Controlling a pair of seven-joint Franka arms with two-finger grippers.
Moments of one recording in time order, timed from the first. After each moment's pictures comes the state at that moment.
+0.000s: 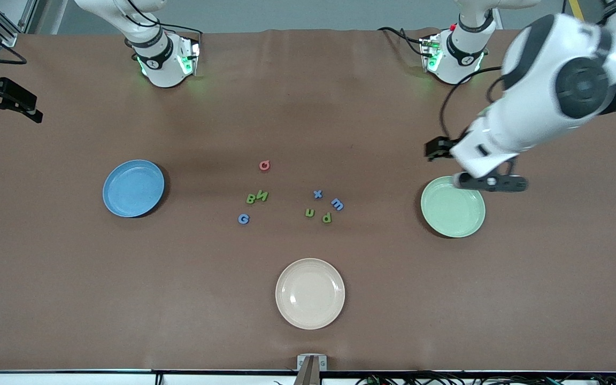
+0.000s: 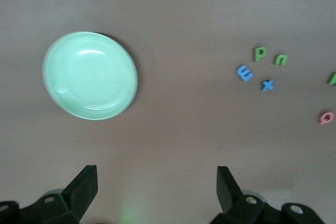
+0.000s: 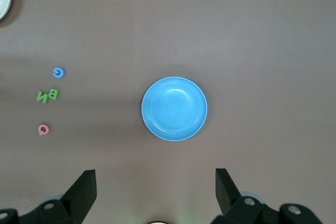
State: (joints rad) left arm -0.14 0.23 -0.29 -1.55 -0.07 1.62 -0.37; right arm 0.01 -0.11 -0.05 -1.61 0.00 1.48 -0.08
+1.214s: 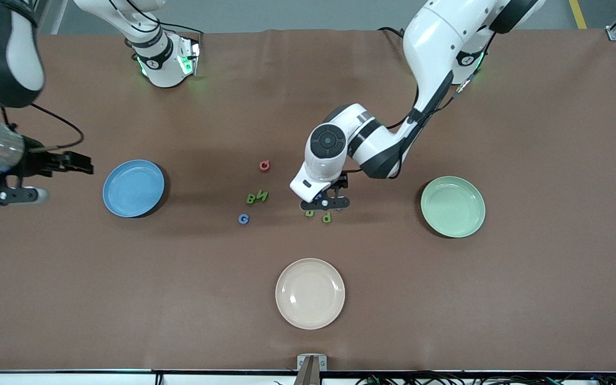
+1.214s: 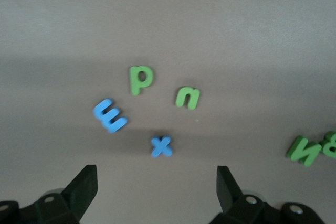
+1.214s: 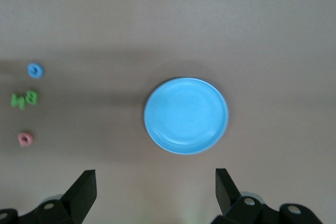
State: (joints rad) left arm -0.56 0.76 -0.26 -1.44 0.11 2.17 -0.88; right arm 0.09 0.16 -0.05 -1.63 0.01 1.61 0.03
